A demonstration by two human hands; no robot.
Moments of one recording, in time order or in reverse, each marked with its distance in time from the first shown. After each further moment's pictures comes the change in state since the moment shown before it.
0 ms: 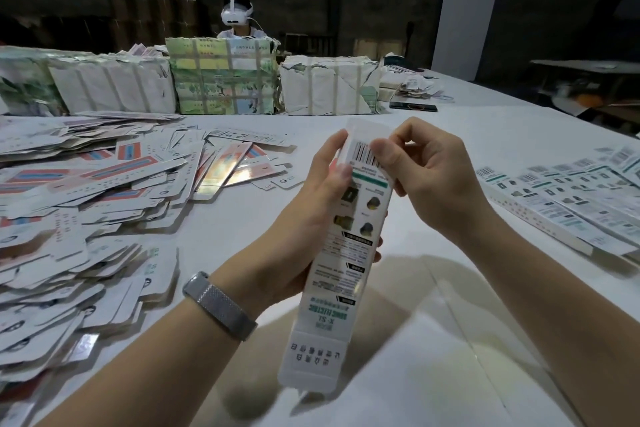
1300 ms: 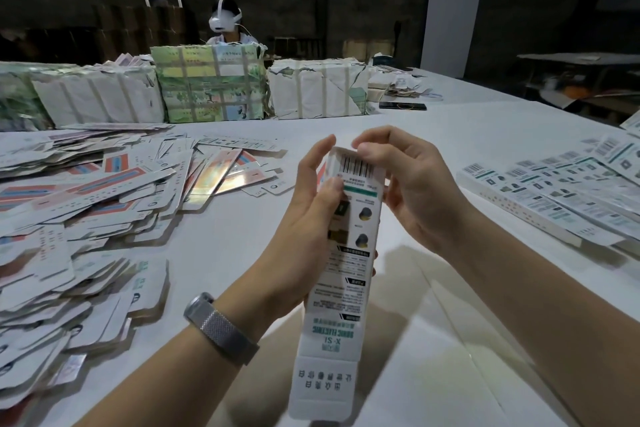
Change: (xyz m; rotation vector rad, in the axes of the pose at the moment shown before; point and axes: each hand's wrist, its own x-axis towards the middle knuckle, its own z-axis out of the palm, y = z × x) left_hand 0.007 -0.017 0.003 0.091 0.042 0.174; right_hand -0.002 -0.007 0.007 0.477 -0.051 0.268
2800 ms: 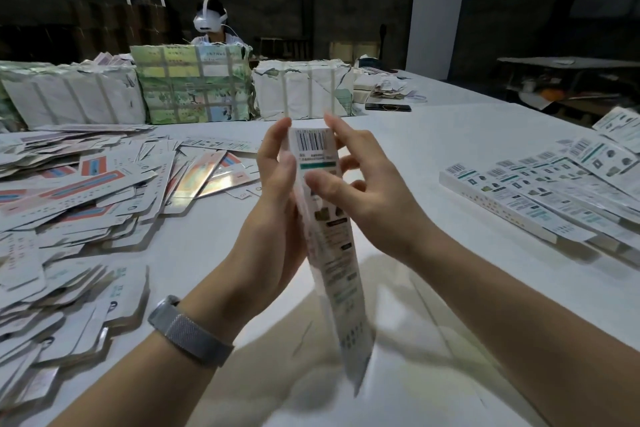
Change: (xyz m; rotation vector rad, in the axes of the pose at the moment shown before) left_hand 0.003 0.015 0.005 -0.332 0.016 0.116; right_hand -0.009 0.006 0.017 -0.541 0.001 -0.117
